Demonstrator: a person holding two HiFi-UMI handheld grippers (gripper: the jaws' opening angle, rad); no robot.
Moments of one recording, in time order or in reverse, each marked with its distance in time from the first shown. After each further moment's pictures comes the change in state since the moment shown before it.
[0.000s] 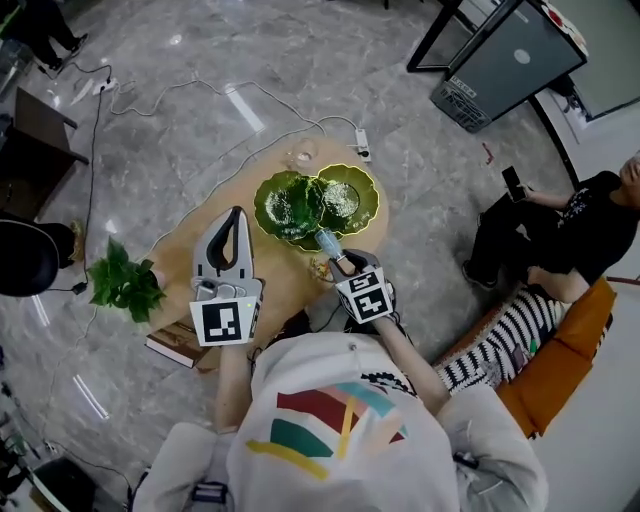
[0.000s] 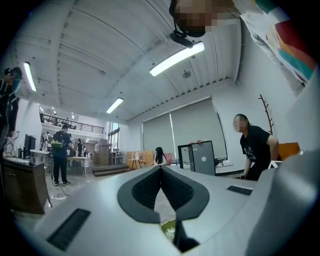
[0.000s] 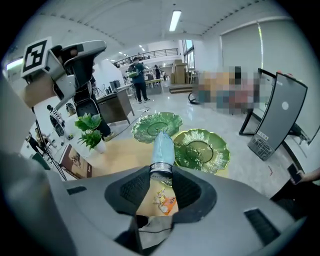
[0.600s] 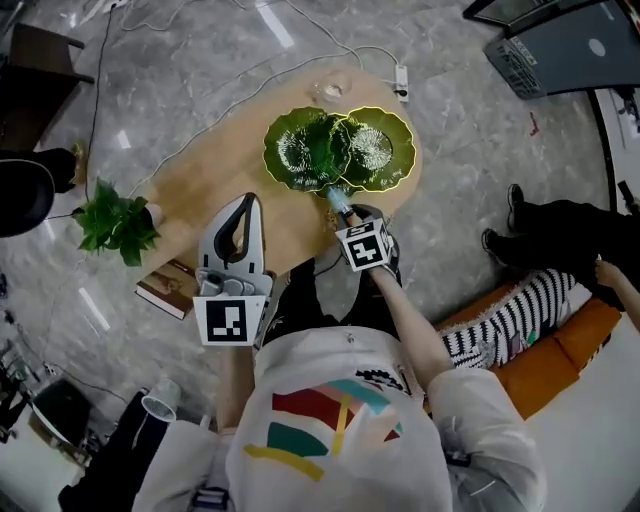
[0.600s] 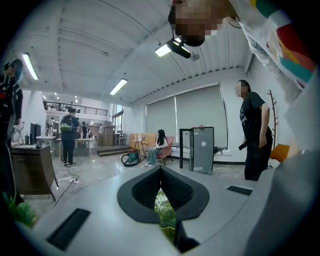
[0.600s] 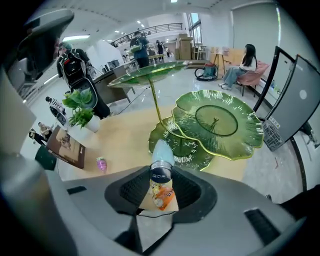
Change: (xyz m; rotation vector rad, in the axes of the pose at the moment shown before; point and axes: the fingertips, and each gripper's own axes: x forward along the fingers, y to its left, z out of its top) left arm -0.013 -0.027 -0.072 -0.060 0.175 0.028; right arm 0.107 -0.022 -0.070 -0.031 0.237 0.044
